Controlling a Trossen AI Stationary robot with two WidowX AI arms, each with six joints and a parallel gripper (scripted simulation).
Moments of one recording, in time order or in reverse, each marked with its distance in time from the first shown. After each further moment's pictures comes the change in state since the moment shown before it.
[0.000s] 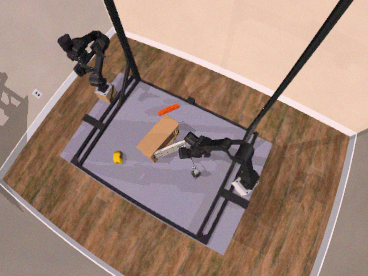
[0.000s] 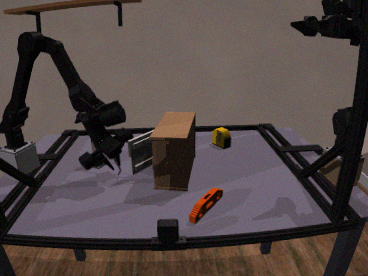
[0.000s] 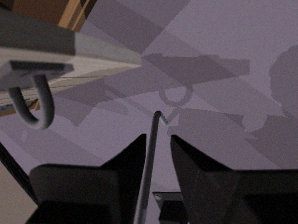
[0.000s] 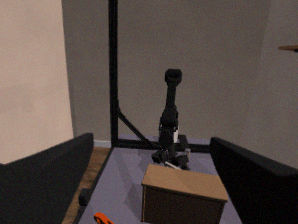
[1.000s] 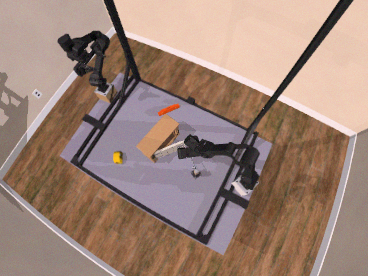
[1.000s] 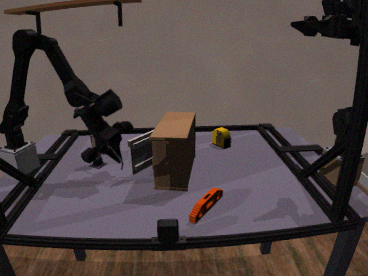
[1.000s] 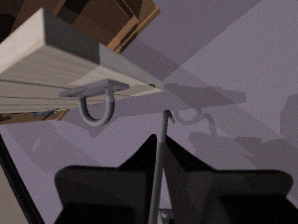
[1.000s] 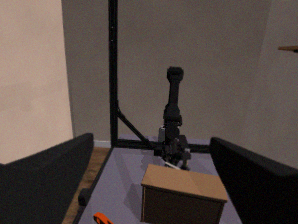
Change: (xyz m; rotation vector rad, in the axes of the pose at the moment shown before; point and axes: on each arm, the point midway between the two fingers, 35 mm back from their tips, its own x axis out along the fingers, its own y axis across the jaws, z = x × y) left arm -0.017 0.016 0.010 -0.080 -0.209 0.040; right arm 0.000 0.000 0.000 -0.002 0.000 -0.001
